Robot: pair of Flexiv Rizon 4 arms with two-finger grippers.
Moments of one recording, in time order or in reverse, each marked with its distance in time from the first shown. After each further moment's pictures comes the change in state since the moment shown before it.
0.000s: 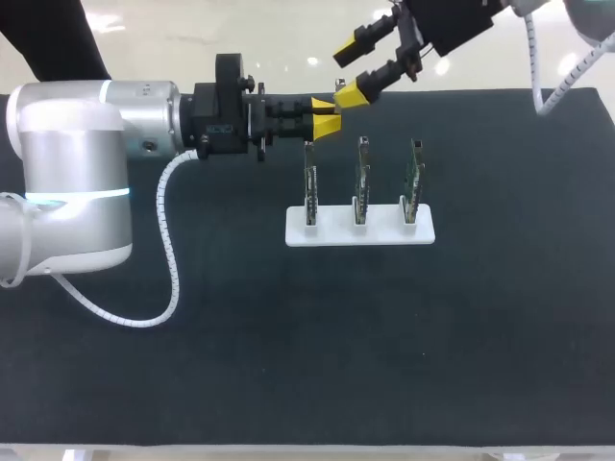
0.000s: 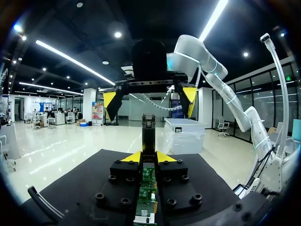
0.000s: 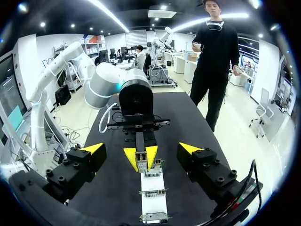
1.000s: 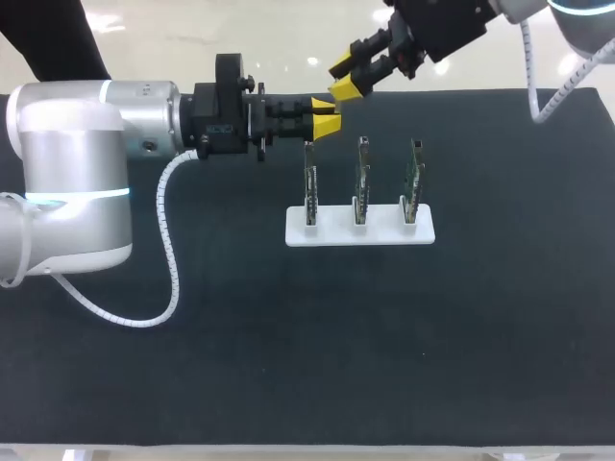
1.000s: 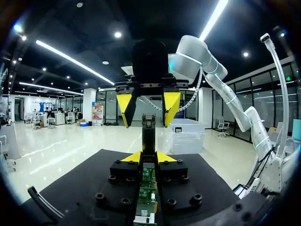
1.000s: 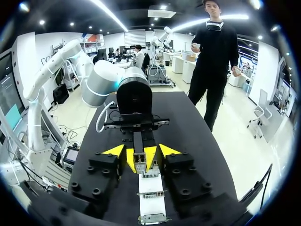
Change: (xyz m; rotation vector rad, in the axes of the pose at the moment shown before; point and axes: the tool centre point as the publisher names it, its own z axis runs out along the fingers) left arm 0.000 0.000 0.000 0.000 0.000 0.000; right arm 0.002 -0.002 0.008 0.021 0.005 -0.009
